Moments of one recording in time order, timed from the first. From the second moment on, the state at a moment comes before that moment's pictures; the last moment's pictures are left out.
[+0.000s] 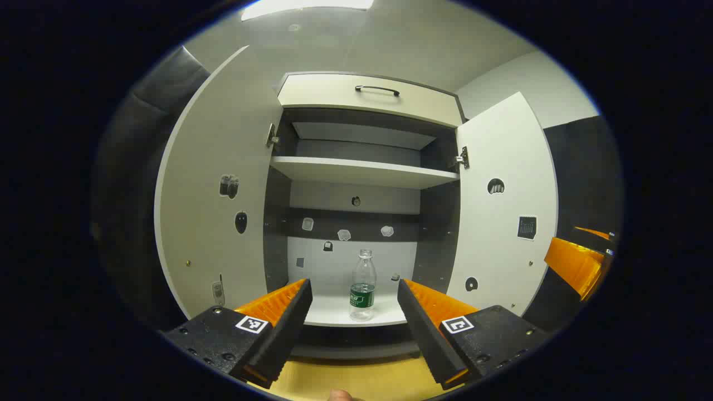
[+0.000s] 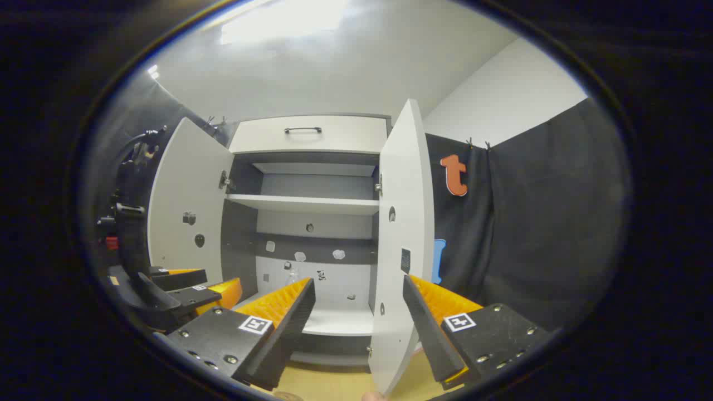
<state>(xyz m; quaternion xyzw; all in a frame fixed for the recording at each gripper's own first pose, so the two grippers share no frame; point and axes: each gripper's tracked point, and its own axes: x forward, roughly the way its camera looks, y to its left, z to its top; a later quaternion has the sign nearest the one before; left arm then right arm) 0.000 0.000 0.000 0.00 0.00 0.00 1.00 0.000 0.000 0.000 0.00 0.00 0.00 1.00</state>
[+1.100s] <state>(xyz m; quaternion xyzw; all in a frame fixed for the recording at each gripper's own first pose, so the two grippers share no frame) 0.209 -0.002 -0.089 0.03 0.07 0.01 1.00 0.011 -0.027 0.012 -0.03 -0.02 -0.06 1.00</state>
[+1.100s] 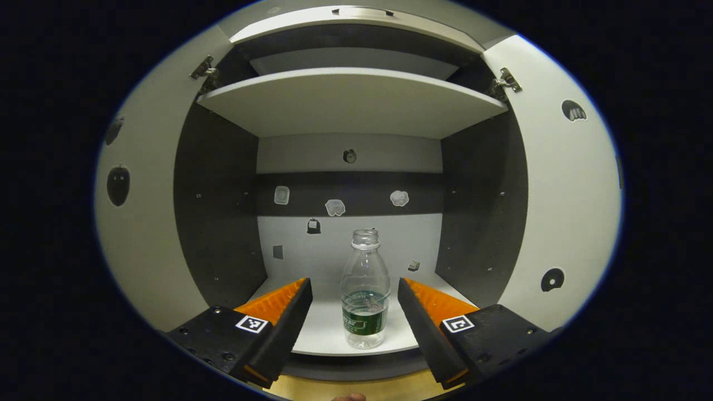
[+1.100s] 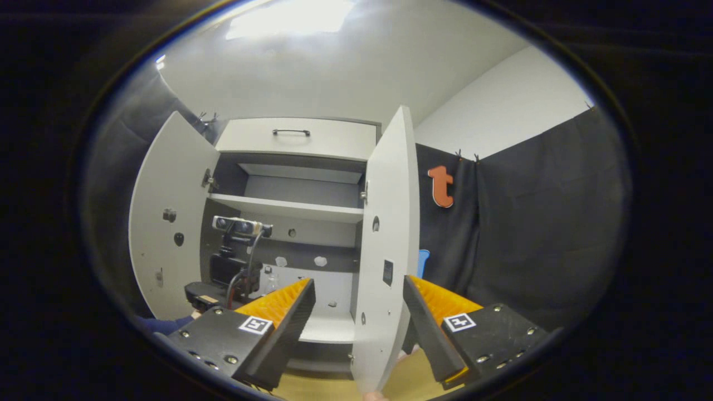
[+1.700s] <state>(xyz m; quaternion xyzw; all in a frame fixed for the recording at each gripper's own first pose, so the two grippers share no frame) 0.268 -0.005 -0.119 0.03 0.11 0.03 0.99 -0.001 -0.063 0.010 -0.05 -0.02 -0.11 0.99</state>
